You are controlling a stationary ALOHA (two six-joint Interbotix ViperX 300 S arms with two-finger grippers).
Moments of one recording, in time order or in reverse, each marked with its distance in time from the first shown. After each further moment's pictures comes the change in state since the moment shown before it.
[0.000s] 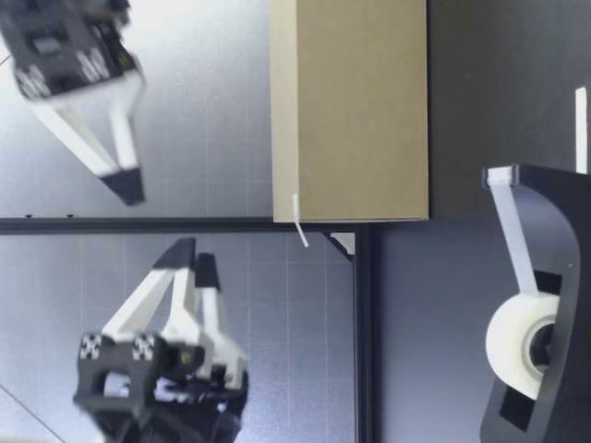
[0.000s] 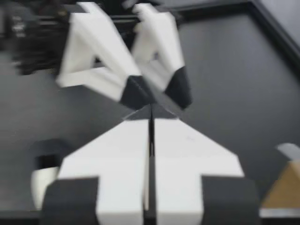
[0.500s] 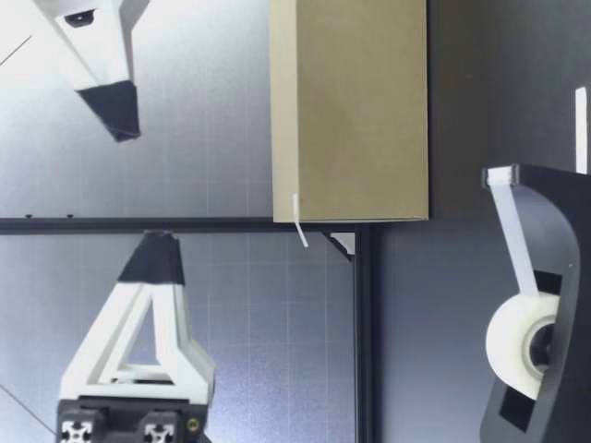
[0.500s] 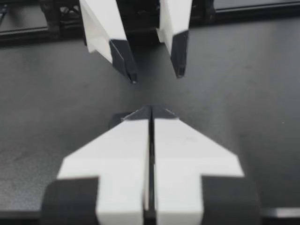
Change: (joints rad) left arm -0.150 -0.026 0.008 0.147 -0.002 0.178; right arm 0.181 -0.089 0.138 0.011 -0.097 0.061
